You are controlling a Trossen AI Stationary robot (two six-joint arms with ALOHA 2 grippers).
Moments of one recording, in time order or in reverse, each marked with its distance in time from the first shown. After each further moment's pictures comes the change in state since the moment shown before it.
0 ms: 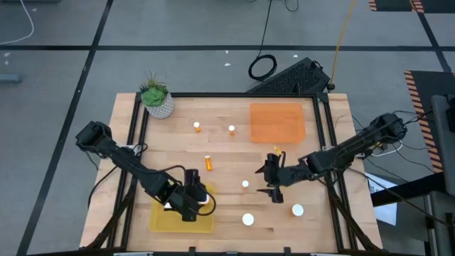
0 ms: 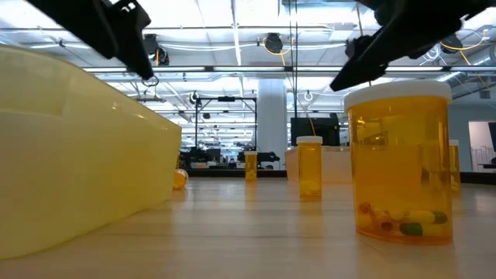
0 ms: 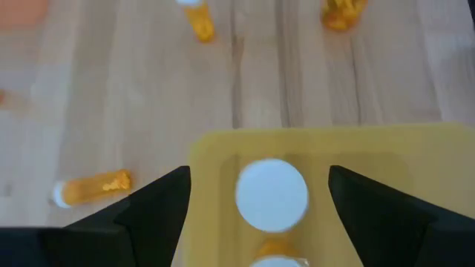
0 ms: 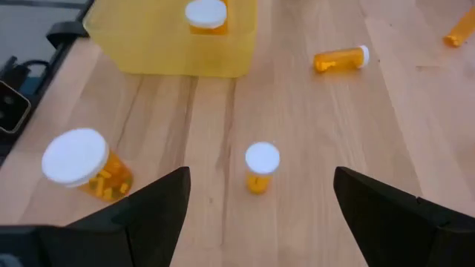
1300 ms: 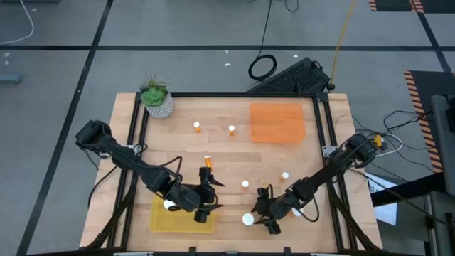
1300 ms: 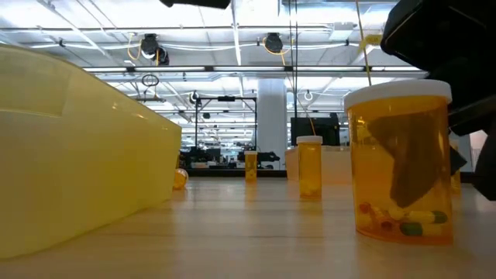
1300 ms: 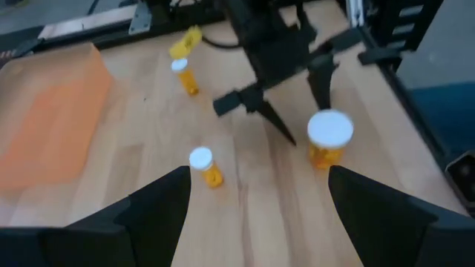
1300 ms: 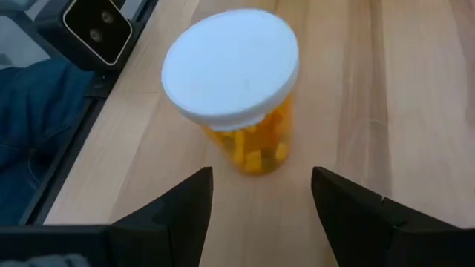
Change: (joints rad) left arm 0.044 -0.010 0.000 0.414 -0.072 0.309; right arm 0.200 0.502 0.000 0.508 -0.135 0.193
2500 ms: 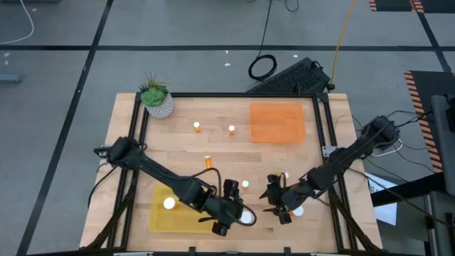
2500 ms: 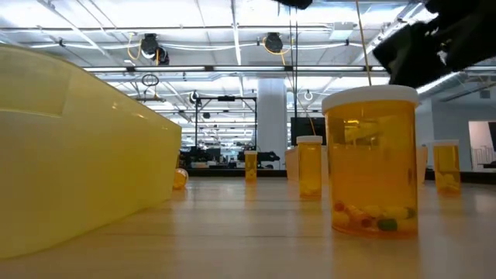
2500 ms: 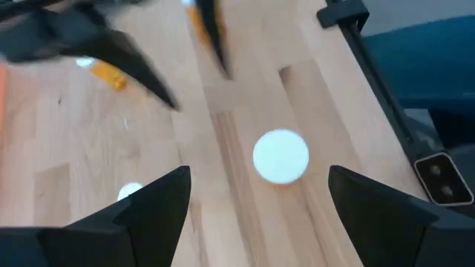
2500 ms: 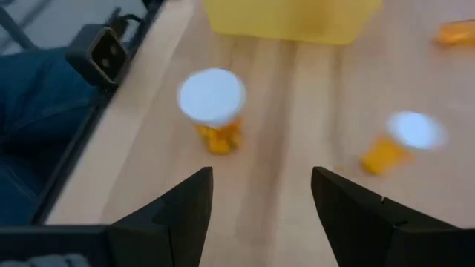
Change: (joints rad) left arm 0.052 0.400 0.577 -0.410 0.221 0.052; right arm -0.005 -0.393 0.000 -0.433 0.109 -0.109
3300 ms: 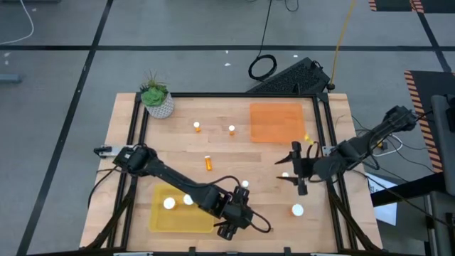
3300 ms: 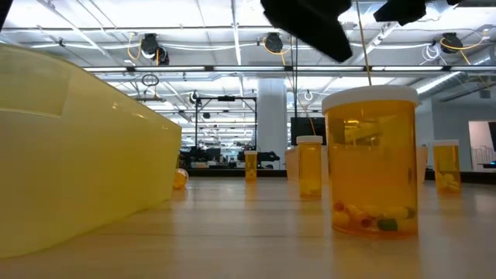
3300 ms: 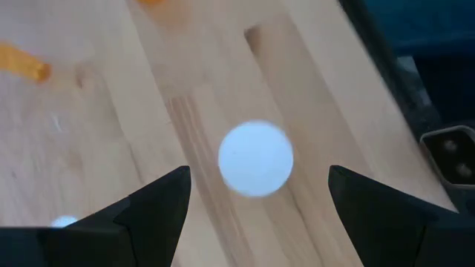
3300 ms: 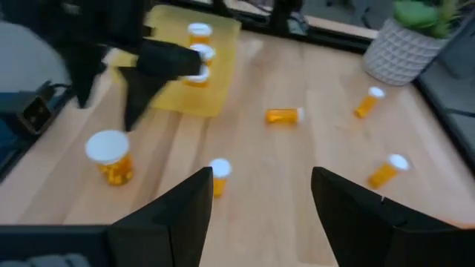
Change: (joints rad) left arm 0.026 0.222 0.235 -0.151 0.127 0.090; right arm -0.068 -0.533 0.000 -0.358 0.230 -0.222
